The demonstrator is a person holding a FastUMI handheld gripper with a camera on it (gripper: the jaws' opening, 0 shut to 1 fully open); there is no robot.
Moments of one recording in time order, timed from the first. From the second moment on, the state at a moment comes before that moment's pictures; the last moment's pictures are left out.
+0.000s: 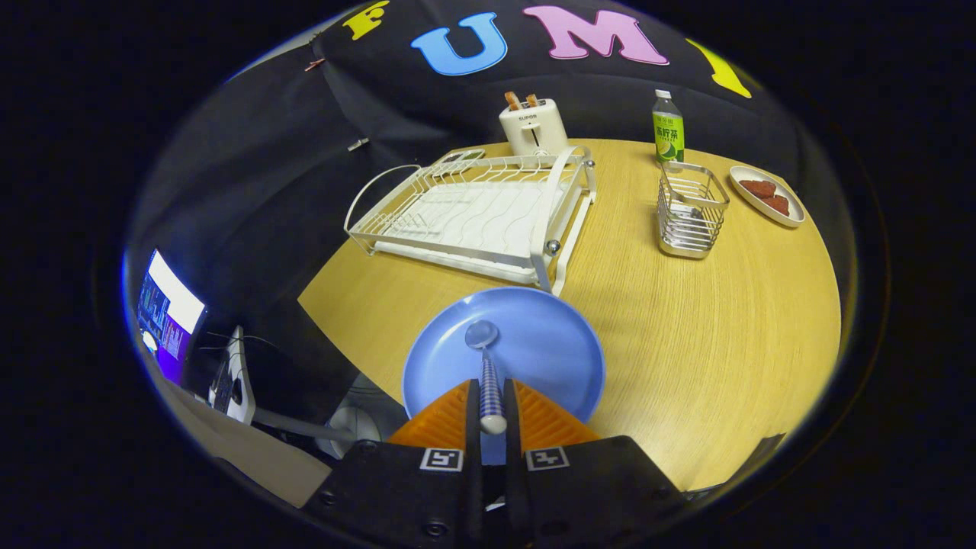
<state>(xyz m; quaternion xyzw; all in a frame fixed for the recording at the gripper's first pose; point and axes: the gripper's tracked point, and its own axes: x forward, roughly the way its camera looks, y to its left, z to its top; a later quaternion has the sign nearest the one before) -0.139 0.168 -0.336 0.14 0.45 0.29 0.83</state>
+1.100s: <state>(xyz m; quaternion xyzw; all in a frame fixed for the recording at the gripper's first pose) -0.083 0.111 -0.294 0.08 0.40 0.20 0.89</state>
